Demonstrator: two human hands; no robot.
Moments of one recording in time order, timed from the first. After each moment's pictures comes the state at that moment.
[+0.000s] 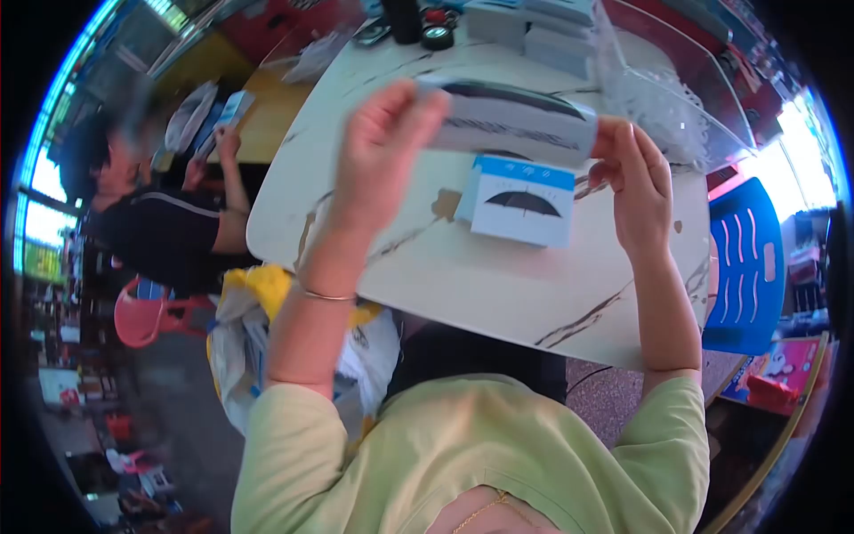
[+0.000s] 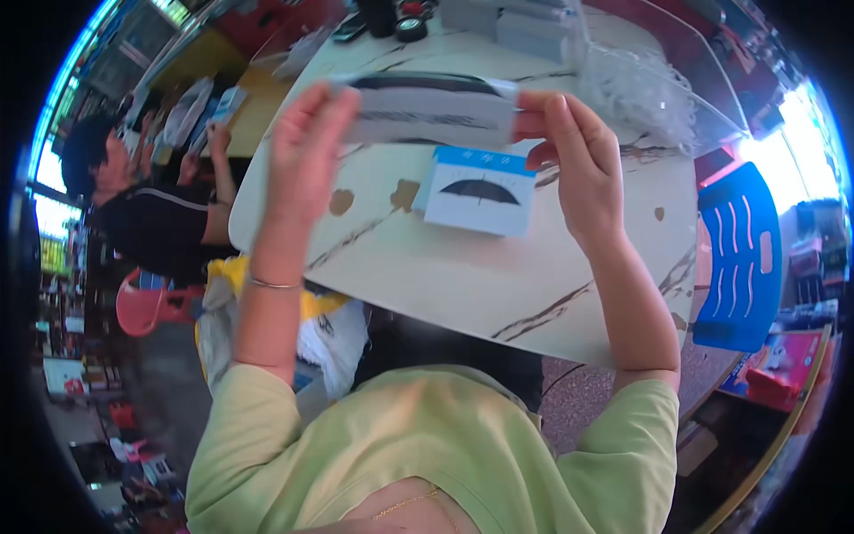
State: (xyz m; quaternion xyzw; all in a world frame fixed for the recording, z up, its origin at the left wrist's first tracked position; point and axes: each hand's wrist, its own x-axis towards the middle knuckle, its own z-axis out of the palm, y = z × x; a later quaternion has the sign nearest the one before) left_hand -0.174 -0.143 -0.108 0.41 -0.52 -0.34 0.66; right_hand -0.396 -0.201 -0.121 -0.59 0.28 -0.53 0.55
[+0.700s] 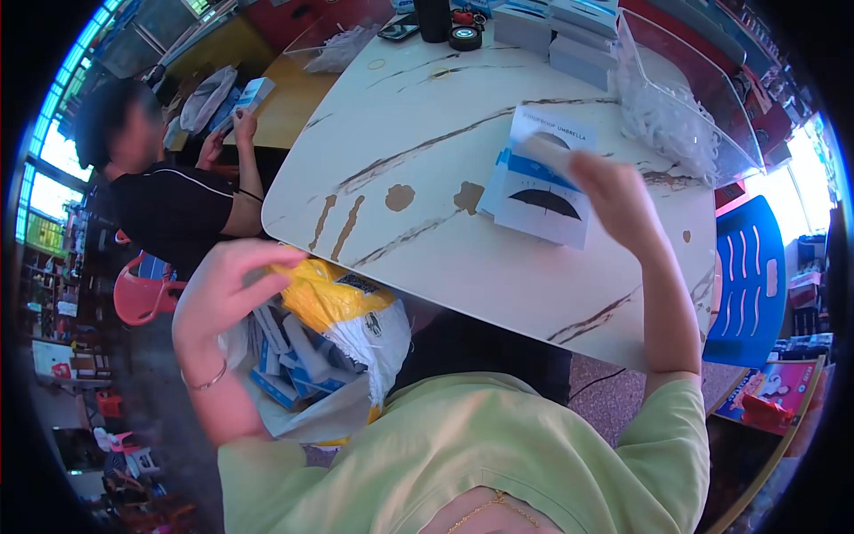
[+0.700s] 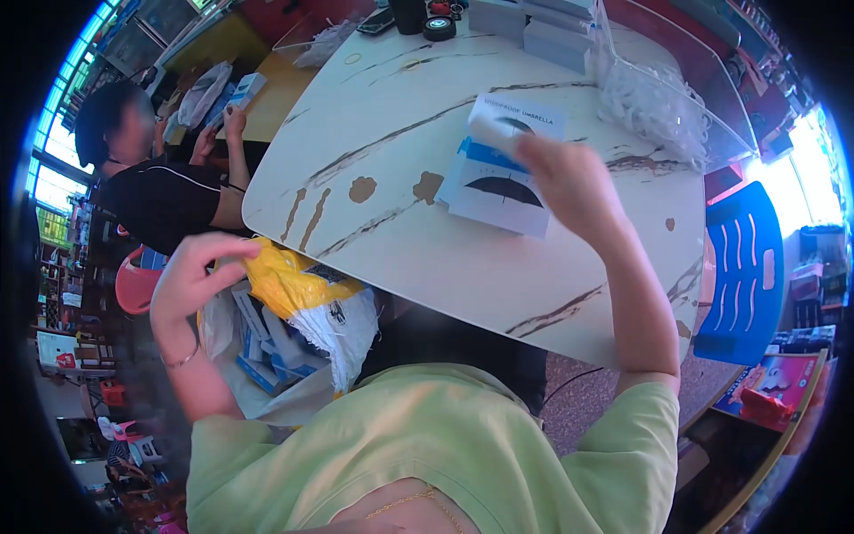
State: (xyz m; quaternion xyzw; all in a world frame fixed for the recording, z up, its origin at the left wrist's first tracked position) left_hand -0.060 0.020 -0.060 0.65 -0.70 -0.24 0.19; right_hand -0.392 -0.206 -0.137 -0.88 0.38 -0.22 0.18
